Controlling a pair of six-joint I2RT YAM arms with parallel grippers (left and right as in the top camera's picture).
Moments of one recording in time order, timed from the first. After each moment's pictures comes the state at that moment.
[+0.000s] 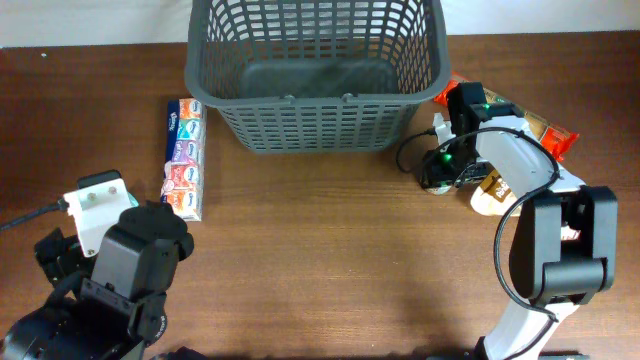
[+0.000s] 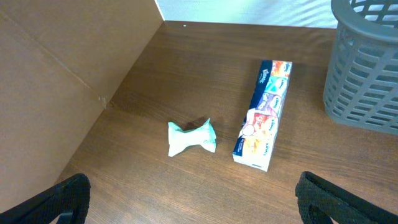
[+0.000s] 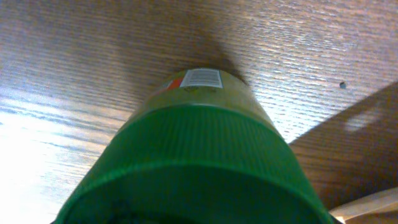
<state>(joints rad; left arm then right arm) -0.47 0.93 1.48 -1.45 -0.82 -0.46 0.06 1.96 1.41 -0.96 -0.05 -0.07</state>
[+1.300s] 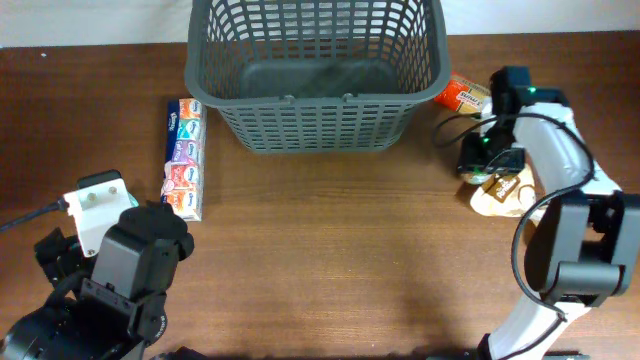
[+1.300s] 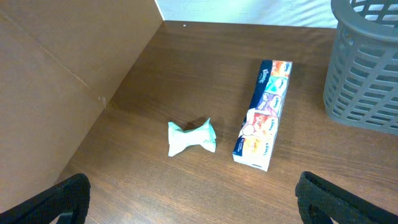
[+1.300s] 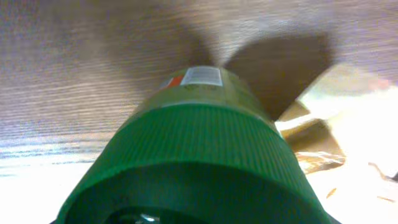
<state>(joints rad) -0.47 0.93 1.48 -1.45 -0.82 -0.46 -0.10 1.96 1.55 -1.09 0.02 0.05</state>
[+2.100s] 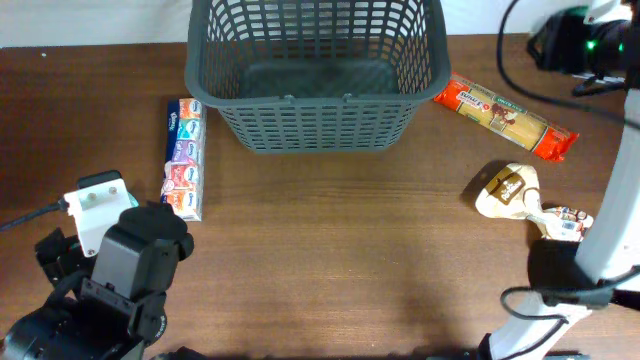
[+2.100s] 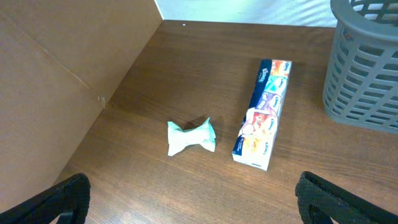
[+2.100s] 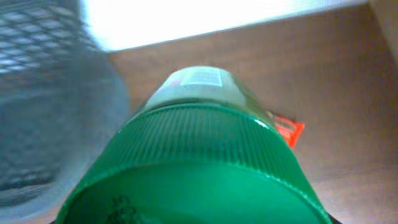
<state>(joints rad) -0.47 0.93 1.48 -1.45 -0.82 -0.46 -0.11 1.96 2.74 -1.62 -0.03 0.06</state>
